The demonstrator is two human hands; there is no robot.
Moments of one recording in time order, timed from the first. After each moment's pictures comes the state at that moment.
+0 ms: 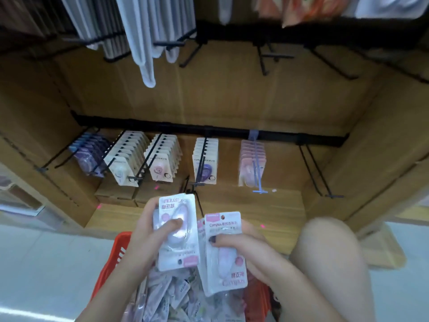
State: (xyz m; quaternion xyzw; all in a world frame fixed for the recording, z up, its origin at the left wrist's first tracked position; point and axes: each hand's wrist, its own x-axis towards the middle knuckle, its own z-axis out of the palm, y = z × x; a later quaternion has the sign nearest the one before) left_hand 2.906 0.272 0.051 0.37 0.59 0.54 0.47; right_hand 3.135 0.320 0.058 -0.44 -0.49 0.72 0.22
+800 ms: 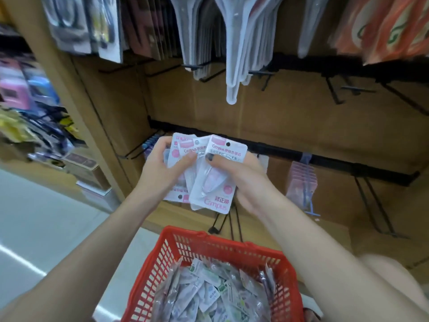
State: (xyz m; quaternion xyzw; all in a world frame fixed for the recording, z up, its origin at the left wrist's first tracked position) left_hand 2.824 0.291 0.163 0.45 0.63 0.59 0.24; right_hand 3.003 0.363 0.177 -0.29 -0.53 0.71 0.35
